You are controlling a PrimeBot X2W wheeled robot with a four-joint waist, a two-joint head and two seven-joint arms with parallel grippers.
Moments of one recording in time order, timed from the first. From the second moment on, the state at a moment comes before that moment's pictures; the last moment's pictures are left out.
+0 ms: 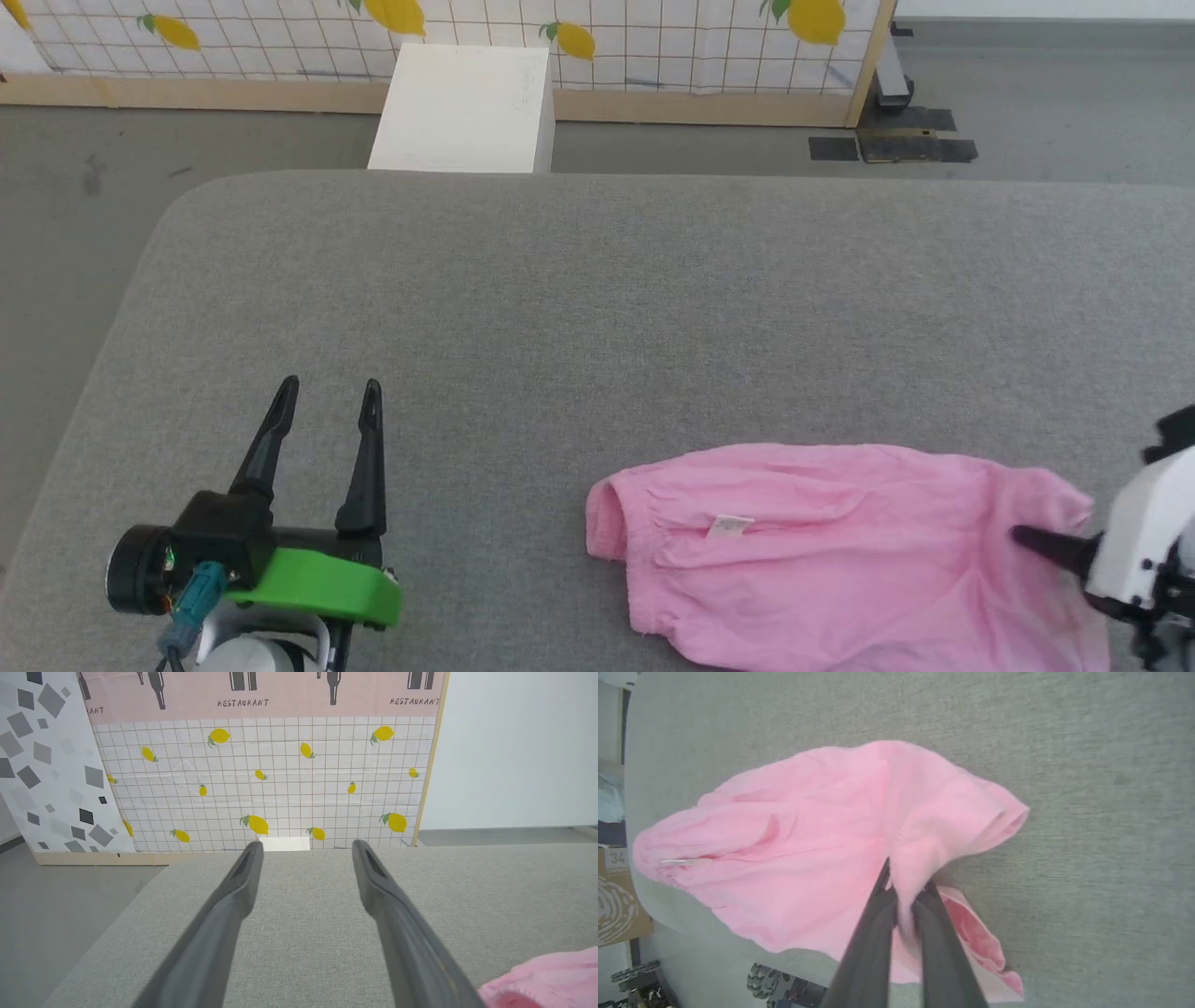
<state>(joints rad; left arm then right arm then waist) -0.02 0.35 -0.28 -0.11 -0.36 0.17 -0.24 -0.12 -0.30 -0.23 0.17 0.71 0.13 1.03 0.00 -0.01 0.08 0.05</state>
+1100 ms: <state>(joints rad) -0.04 0.36 -0.31 -0.09 -0.36 0.17 -0.22 -0.28 -0.05 0.28 0.37 1.04 0.13 0.73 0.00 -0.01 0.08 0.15</state>
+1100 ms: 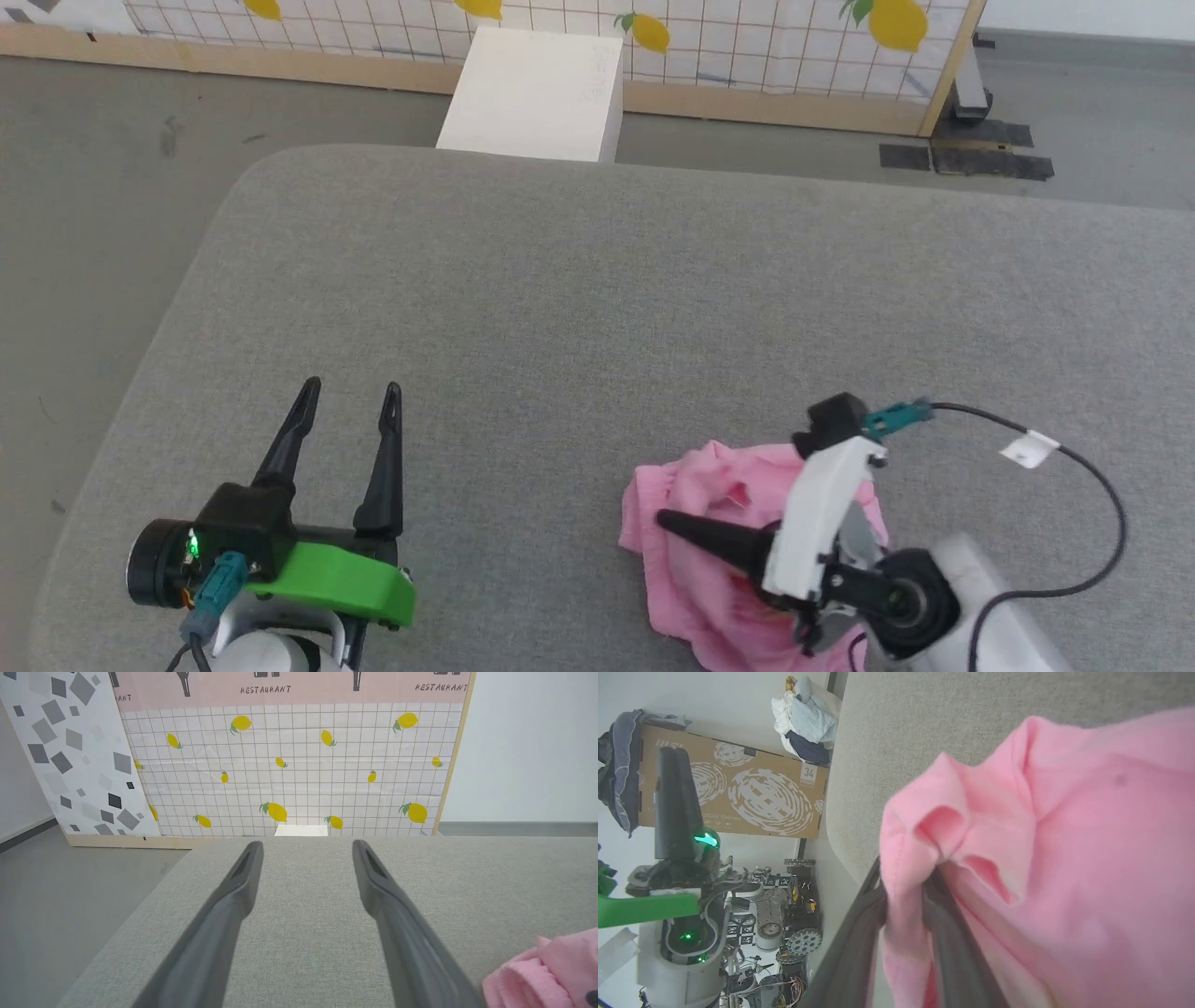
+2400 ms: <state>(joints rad) -0.02 0.35 -0.26 -0.05 -0.37 0.20 -0.25 -0.12 -0.17 -0.04 -0.01 0.25 0.13 0.03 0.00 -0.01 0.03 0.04</state>
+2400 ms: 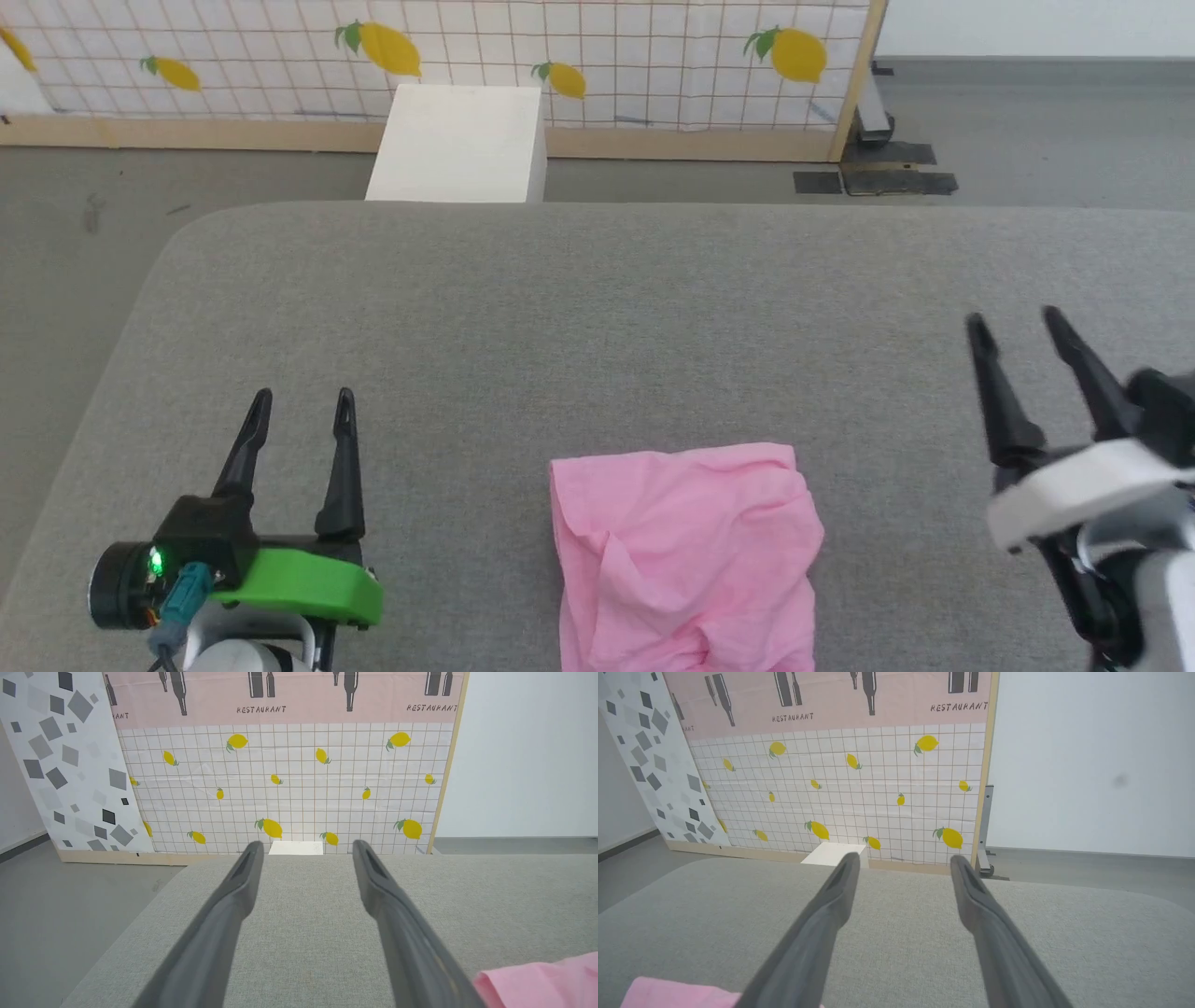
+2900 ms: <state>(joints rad) 0.05 0.37 -0.27 -0.04 -0.37 0.19 -0.25 0.18 -0.11 -0.09 -0.23 0.24 0.13 0.11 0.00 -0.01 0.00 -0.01</state>
